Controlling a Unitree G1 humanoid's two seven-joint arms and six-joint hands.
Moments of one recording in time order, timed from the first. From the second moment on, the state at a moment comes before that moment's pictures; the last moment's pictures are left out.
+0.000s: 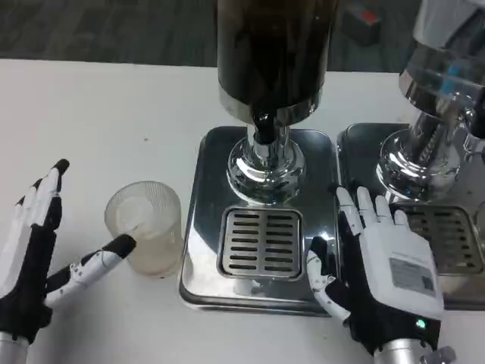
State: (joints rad) left arm 0.12 0.49 -0.01 0.38 0.42 -0.48 0.34; right arm 0.25 -0.09 0.46 -0.20 -1.07 0.34 -0.29
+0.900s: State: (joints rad) left arm -0.16 0.49 -0.14 0.84 0.46 -0.68 0.28; right arm 0.26 -0.07 0.46 -0.21 -1.07 0.36 -0.29
